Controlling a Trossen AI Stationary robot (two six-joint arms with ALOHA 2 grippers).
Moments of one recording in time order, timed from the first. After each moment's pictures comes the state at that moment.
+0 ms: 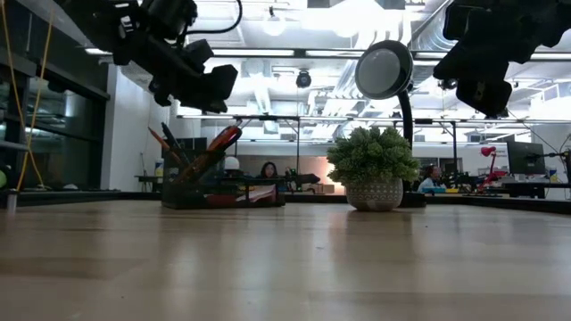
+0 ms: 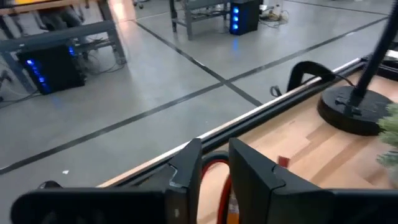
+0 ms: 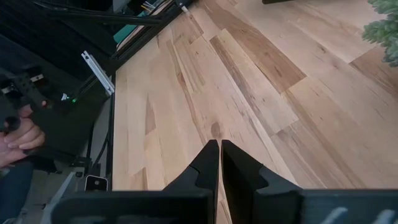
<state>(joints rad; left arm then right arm) 0.43 1.27 0.61 0.28 -0.68 -0.17 0.31 0.85 0.46 -0.09 0.18 0.83</state>
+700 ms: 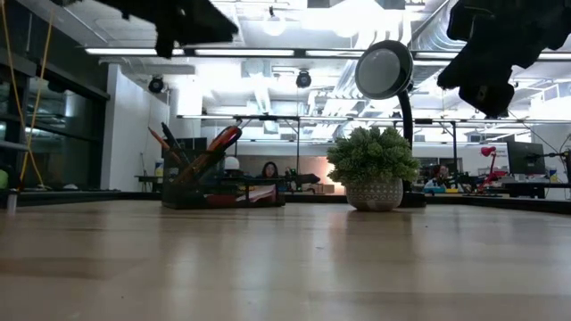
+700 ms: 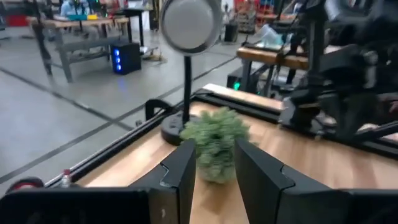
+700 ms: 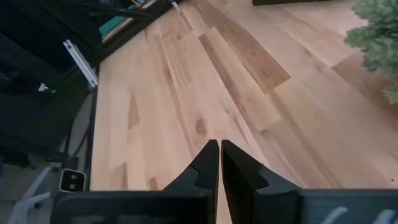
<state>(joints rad) -0.04 1.09 0.61 0.31 -0.67 -0.15 0.34 0.85 0.46 -0.13 0.24 0.78</state>
